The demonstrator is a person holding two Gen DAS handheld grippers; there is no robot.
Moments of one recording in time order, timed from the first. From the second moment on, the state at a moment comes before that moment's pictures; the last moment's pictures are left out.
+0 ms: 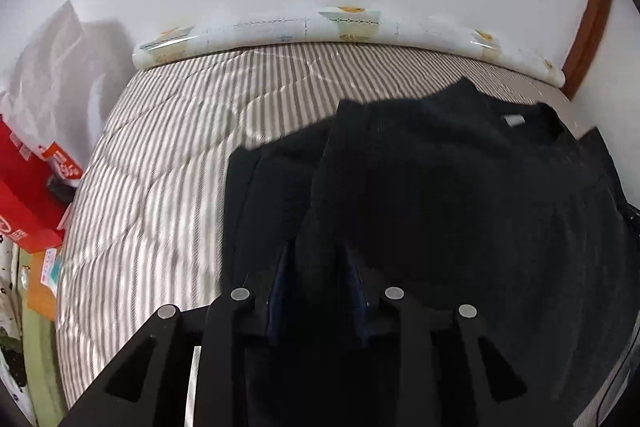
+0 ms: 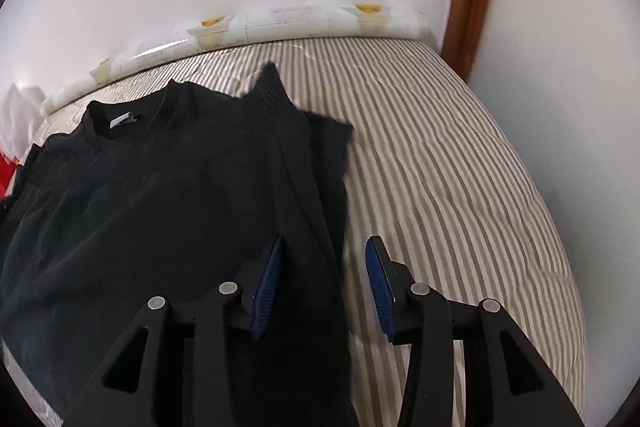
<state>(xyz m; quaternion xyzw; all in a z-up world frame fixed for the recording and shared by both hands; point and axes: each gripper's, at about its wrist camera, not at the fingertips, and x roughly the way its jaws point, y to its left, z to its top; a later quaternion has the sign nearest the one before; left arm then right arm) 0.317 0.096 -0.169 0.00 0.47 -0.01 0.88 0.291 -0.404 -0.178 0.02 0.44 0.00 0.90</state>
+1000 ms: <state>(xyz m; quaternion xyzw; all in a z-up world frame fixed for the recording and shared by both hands) 0.122 0.170 -0.165 -0.11 0.45 -0.03 0.89 0.184 -0.175 -0.125 -0.05 0.39 0.06 0.92</state>
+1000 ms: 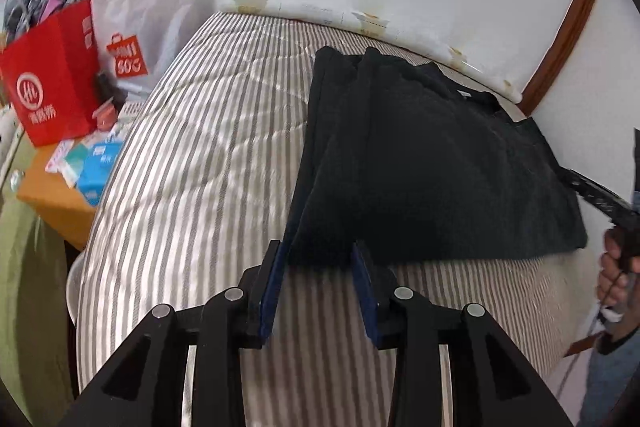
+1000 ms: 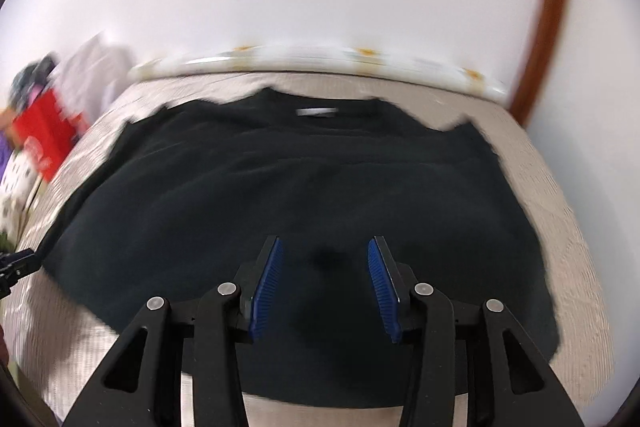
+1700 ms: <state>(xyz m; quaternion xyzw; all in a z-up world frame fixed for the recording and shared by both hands) 0.047 0.242 -0.176 -0.18 0.43 -0.03 0.88 0.106 0.090 -0.180 -0.28 0.35 0.24 0.86</state>
